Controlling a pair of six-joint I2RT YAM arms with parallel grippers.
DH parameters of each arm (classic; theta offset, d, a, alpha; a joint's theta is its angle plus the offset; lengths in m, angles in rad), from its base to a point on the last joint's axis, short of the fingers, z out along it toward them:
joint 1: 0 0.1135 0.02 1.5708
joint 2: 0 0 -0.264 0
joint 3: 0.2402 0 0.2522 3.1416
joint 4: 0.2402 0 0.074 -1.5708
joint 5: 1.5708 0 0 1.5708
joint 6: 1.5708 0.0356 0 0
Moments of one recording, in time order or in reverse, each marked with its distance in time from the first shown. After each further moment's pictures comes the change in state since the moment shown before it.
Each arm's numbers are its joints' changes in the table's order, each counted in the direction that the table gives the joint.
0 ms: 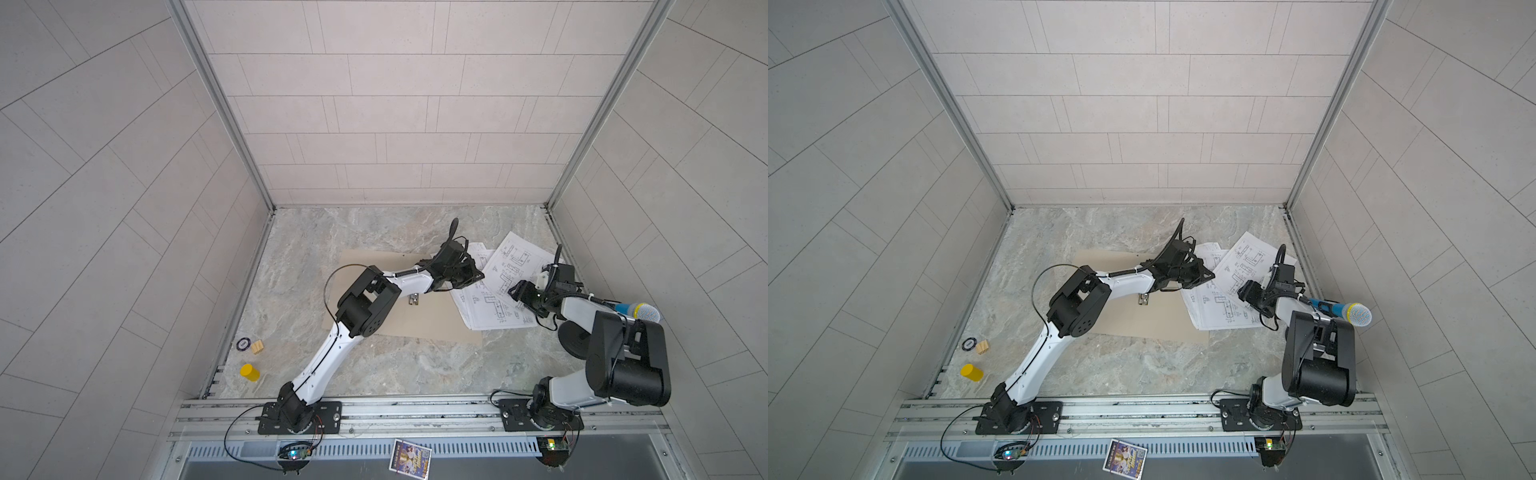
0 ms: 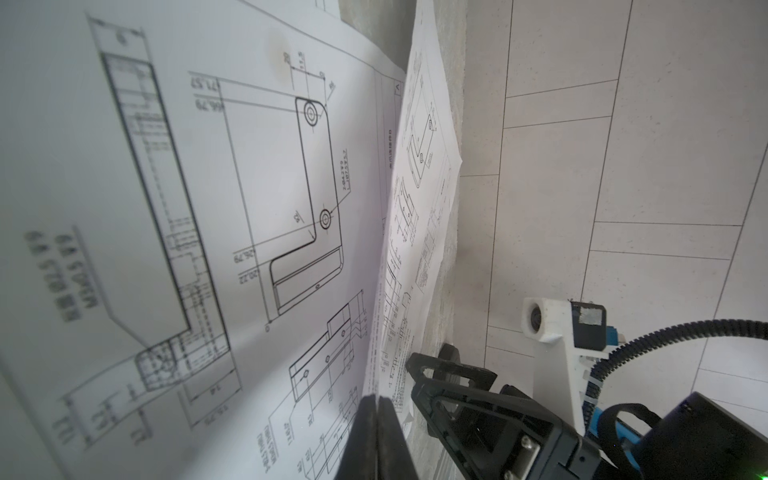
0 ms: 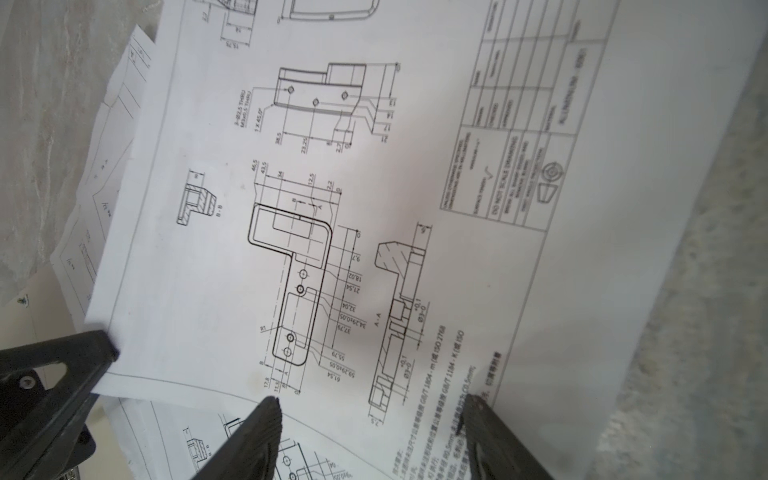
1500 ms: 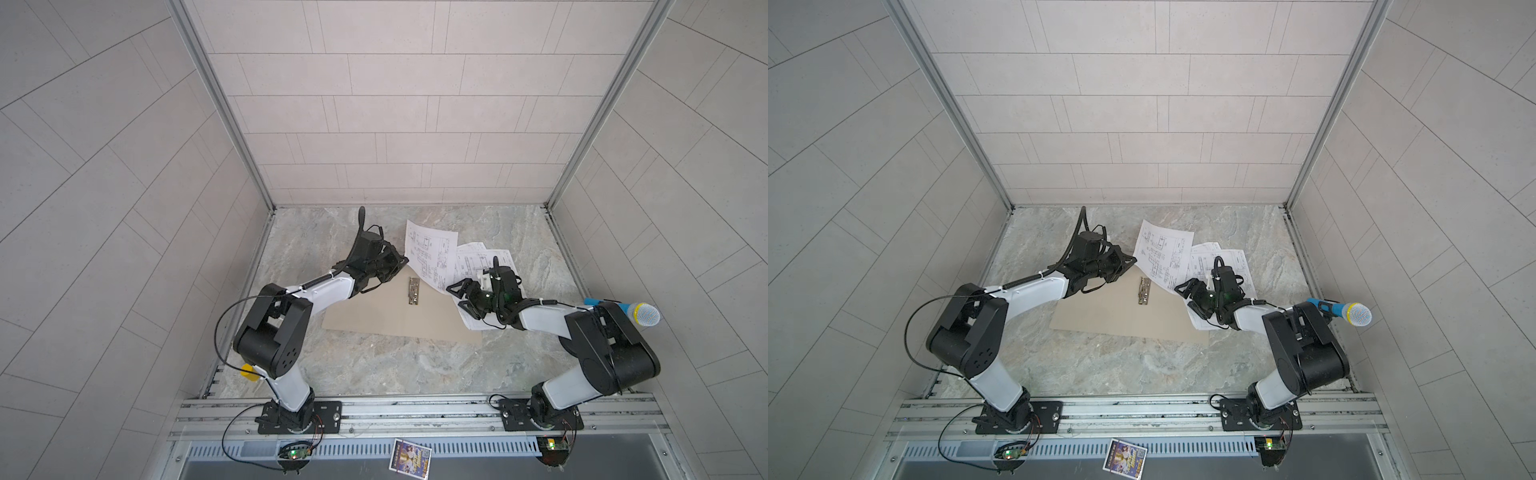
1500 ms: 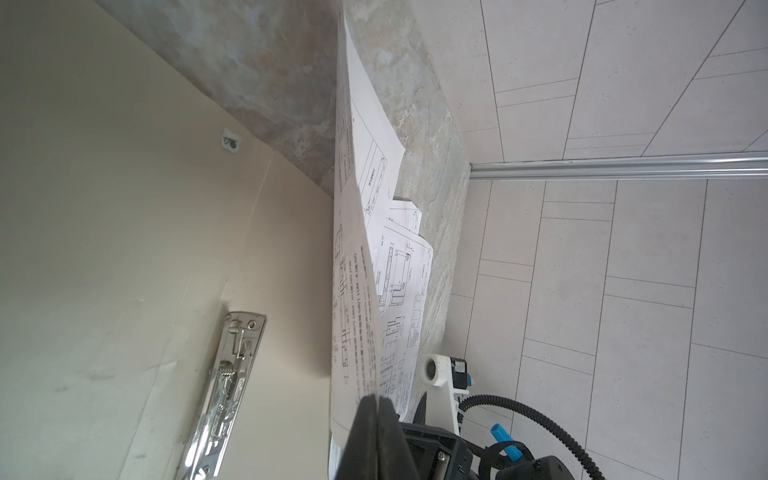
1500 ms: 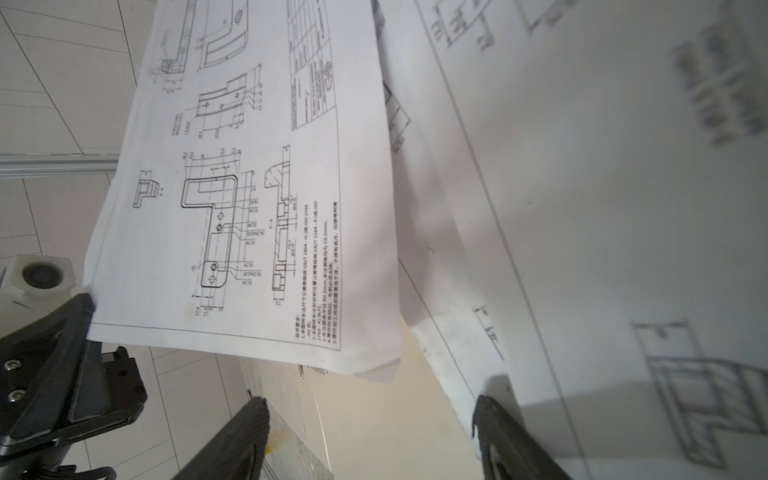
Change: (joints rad) left arm 0.349 0.773 -0.816 -0.010 -0.076 -0.059; right arm 0.560 -0.093 -0.101 -0.507 -0.173 0.715
